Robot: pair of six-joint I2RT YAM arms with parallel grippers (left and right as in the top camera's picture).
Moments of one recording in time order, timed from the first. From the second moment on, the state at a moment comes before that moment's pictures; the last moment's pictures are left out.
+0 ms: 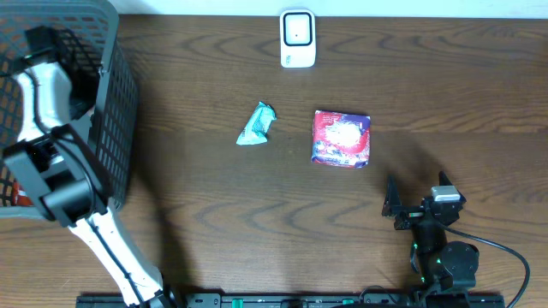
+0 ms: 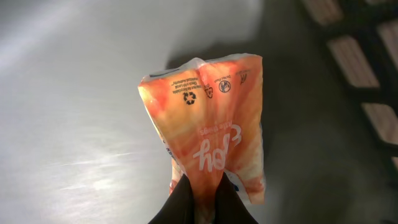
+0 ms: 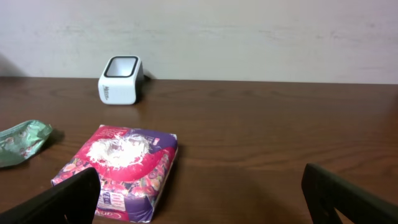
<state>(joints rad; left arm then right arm) 0.44 2.27 1.95 -0.94 -0.05 -0.50 0.05 0.01 0.01 -0.07 -0.03 0.02</state>
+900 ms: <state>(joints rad) 0.01 1.46 1.94 -0.85 0.40 -0.38 0.05 0.01 0.01 -0.07 -0.03 0.02</state>
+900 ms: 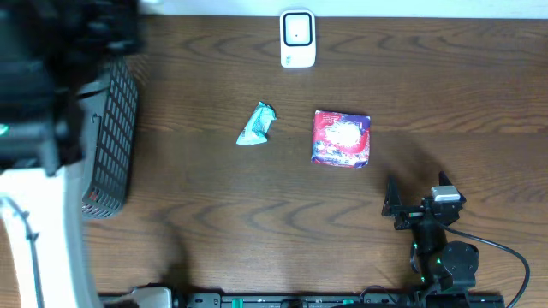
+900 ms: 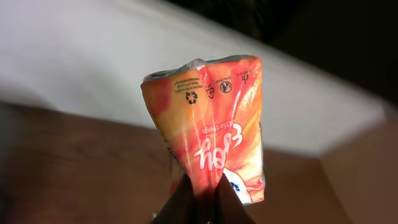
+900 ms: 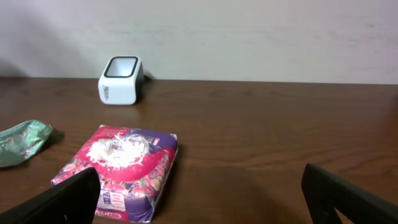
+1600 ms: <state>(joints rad) -0.41 2.15 1.94 -1.00 0.38 -0.33 0.05 0.01 0.01 -0.07 -0.03 0.02</state>
